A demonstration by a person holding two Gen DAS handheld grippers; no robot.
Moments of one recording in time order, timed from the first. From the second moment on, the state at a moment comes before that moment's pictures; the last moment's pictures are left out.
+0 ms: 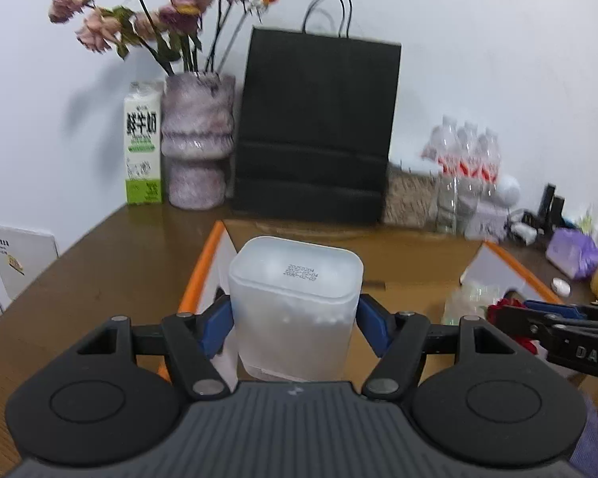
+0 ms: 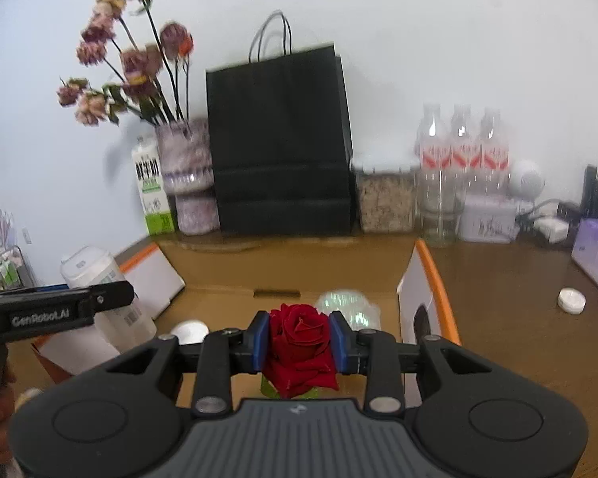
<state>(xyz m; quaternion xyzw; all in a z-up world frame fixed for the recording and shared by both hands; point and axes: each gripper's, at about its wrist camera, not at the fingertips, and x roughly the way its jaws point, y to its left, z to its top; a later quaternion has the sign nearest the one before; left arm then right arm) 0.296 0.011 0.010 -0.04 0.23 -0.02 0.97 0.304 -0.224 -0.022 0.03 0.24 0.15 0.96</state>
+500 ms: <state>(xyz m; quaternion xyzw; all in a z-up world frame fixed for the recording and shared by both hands) 0.277 0.002 0.009 -0.02 0.18 -0.01 0.98 0.298 -0.225 -0.030 0.02 0.24 0.12 0.96</state>
